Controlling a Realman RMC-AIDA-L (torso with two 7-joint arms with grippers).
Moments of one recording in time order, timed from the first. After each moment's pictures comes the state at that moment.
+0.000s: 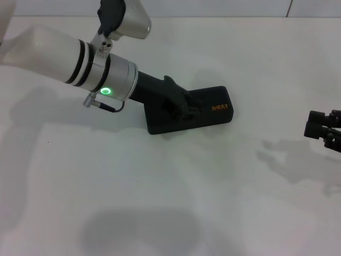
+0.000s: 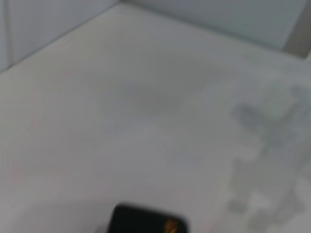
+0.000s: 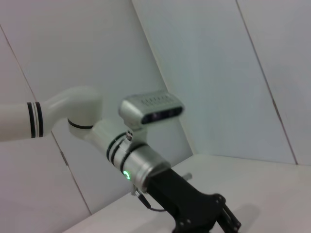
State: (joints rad) left arm -0.86 -2.06 1.05 0.52 2.10 1.27 -1.64; right arm 0.24 2.02 -0.98 -0.96 -1.58 -1.68 1.61
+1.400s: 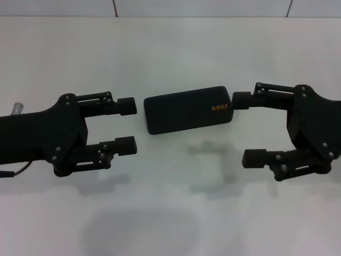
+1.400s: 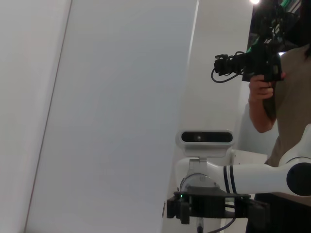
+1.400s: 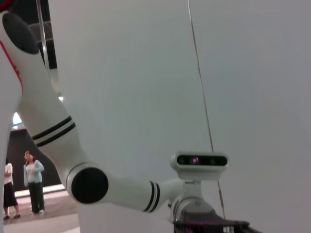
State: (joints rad) left arm -0.33 -1.99 0.92 0.71 1.52 2.02 -1.30; right arm 0.46 2.03 -1.20 -0.89 -1.38 -1.86 1.42
